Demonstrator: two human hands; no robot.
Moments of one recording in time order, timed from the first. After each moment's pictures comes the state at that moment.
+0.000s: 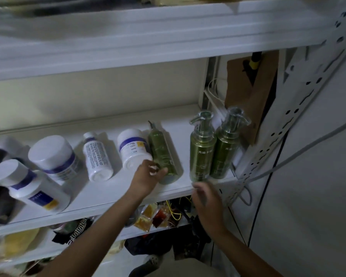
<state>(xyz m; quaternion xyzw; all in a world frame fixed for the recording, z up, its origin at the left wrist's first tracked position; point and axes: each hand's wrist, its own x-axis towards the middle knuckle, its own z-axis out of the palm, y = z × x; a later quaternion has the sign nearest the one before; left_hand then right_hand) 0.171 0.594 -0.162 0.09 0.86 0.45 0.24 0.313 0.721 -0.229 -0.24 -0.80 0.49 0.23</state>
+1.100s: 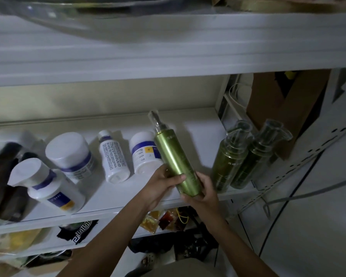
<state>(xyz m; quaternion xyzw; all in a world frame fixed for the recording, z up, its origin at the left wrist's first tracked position) 0.148 0.574 -0.179 0.12 0.58 0.70 0.40 0.262 0.687 -0.198 -0.22 -0.67 0.70 0.13</state>
